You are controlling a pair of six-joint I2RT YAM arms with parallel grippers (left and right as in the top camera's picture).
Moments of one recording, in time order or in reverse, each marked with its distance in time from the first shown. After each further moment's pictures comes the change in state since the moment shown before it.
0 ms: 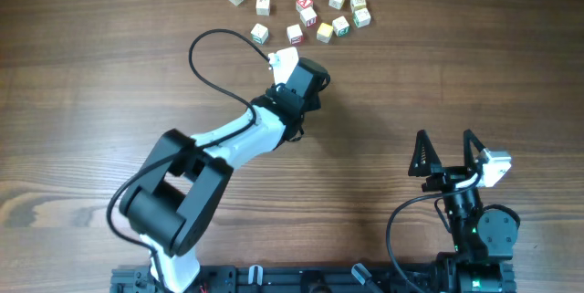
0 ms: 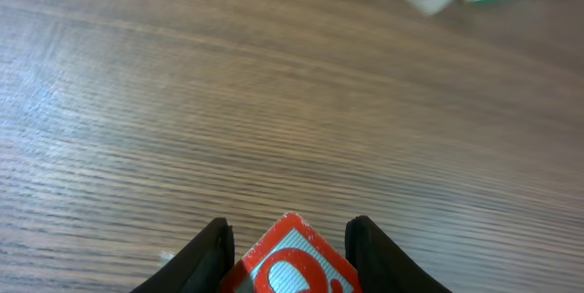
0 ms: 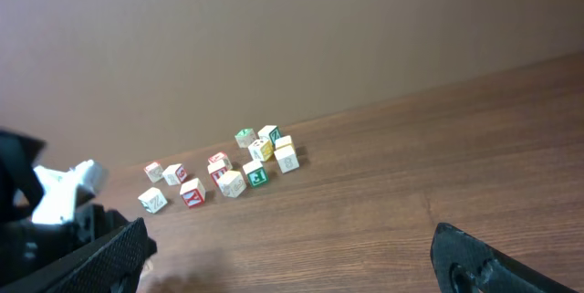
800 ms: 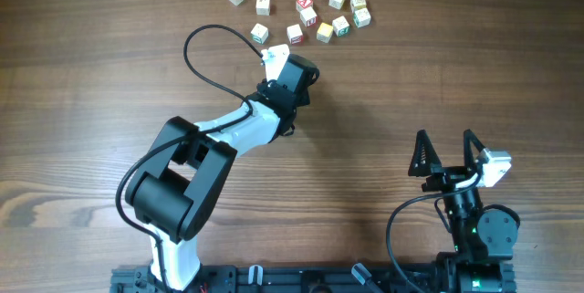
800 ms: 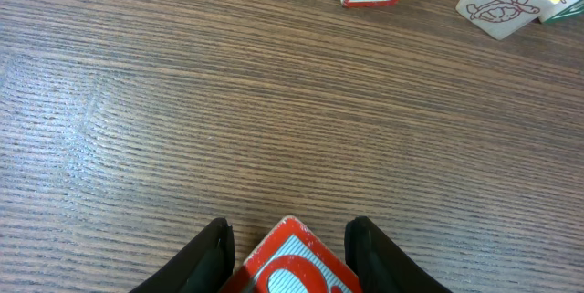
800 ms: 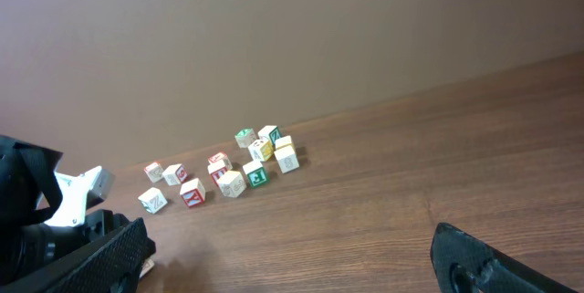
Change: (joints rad) left arm 0.059 0.052 -0.001 0.072 -0.017 0.101; right arm 0.000 0.000 0.000 0.000 0.000 0.000
